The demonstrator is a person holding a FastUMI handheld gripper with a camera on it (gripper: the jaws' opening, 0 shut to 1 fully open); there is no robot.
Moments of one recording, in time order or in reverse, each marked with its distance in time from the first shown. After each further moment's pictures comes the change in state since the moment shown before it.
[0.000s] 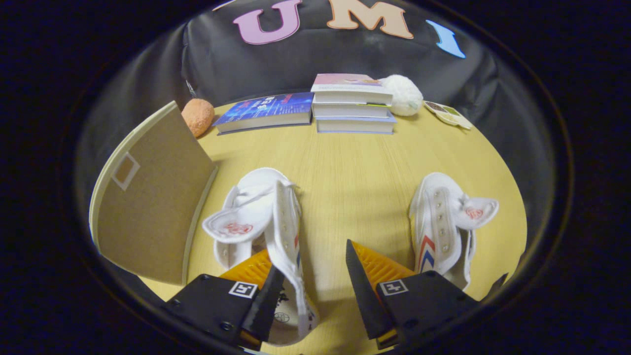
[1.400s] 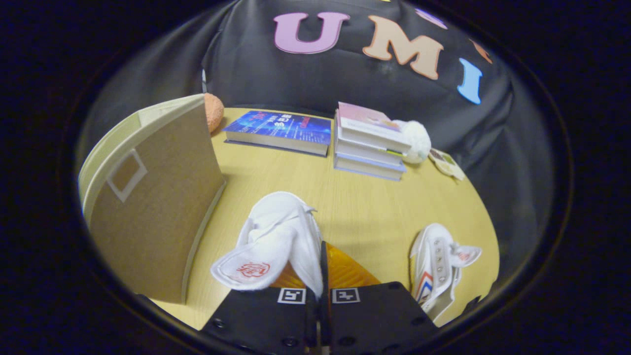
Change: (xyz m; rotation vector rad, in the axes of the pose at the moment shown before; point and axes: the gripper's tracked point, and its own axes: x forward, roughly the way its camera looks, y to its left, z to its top) arm -0.013 0.046 0.058 -0.220 -0.180 -0.186
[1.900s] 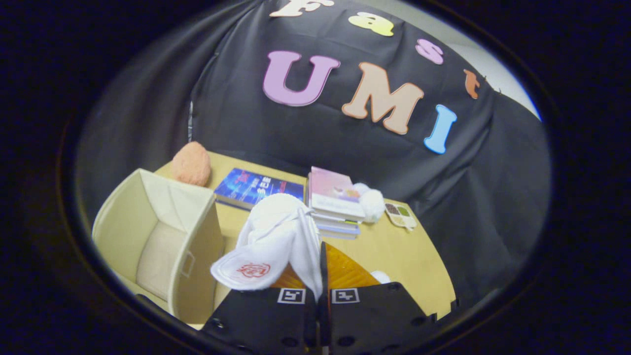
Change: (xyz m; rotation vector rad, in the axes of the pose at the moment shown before) arm -0.098 -0.017 0.143 0.024 -0.227 -0.198
